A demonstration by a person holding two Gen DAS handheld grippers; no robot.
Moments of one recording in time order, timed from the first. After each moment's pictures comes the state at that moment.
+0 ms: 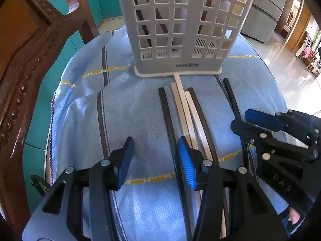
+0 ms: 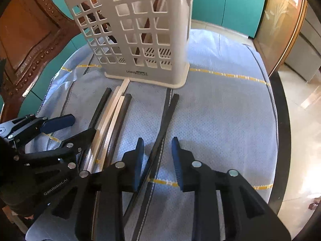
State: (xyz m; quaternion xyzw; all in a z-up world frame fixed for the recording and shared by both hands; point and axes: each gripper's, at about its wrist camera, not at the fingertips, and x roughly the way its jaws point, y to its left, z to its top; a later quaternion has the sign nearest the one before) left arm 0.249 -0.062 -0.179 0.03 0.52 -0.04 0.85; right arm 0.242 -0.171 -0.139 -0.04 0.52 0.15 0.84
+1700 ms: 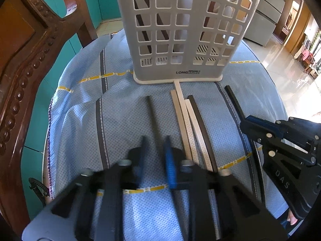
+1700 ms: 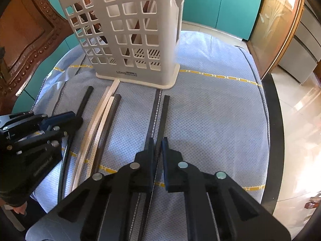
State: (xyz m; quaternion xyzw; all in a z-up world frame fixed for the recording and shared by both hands) left arm 0.266 -0.056 -0.178 0.02 0.52 -0.05 0.85; right arm 0.242 -0.178 -0.138 -0.05 0.51 0.13 0.85
